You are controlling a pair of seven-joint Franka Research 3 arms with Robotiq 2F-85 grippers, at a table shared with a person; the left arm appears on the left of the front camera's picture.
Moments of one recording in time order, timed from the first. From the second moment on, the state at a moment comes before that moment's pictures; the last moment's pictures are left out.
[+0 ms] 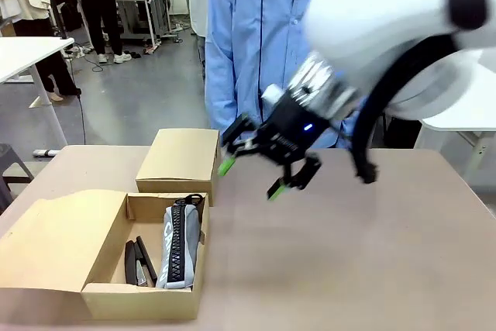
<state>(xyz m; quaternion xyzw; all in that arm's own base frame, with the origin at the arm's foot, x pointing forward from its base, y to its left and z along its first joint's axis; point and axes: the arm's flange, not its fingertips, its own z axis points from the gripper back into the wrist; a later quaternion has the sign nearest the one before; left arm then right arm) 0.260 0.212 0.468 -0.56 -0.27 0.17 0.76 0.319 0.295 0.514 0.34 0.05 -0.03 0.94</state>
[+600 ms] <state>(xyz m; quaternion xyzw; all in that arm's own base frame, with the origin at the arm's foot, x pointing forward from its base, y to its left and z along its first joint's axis) 0.260 0.212 0.467 -0.56 -0.27 0.17 0.76 0.269 -0.053 0.498 0.67 0.08 -0.07 0.74</state>
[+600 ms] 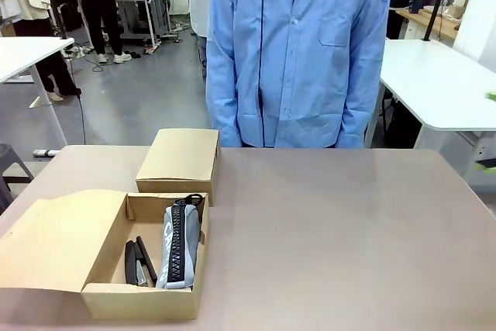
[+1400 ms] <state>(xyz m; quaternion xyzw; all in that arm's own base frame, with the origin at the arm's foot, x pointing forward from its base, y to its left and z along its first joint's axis) 0.260 0.212 0.468 -0.56 -0.27 0.17 0.76 0.277 -0.104 0.433 0.70 0.09 -0.14 0.69</state>
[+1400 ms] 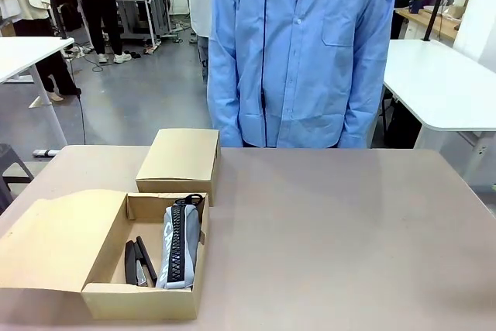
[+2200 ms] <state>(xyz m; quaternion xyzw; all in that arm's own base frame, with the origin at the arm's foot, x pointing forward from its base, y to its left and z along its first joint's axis) 0.260 0.212 0.467 -0.56 -0.27 0.17 0.76 0.277 -0.104 0.432 0.70 0.09 -0.14 0.69</state>
